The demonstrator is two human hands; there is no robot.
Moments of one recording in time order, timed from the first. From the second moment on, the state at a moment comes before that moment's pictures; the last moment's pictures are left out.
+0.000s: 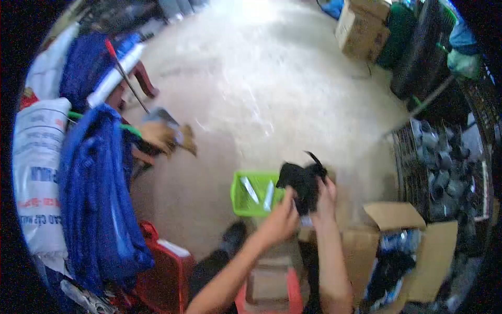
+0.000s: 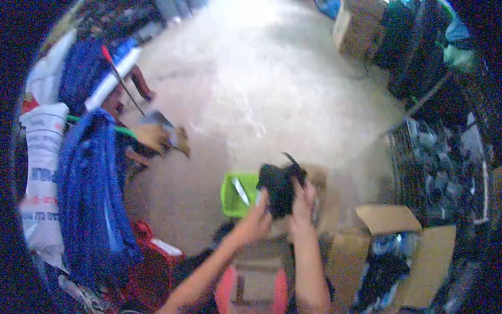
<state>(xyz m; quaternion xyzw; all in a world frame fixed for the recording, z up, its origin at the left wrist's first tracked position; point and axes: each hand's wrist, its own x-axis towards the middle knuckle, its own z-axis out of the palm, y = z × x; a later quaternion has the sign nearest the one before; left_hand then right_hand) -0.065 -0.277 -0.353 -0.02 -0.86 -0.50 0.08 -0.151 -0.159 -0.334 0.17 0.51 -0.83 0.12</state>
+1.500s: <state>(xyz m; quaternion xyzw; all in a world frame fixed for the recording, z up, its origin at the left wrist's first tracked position) -0.113 -0.284 -0.350 0.21 -0.70 -0.69 0.04 -0.157 -0.185 -0.378 0.09 0.67 -0.72 0.15</state>
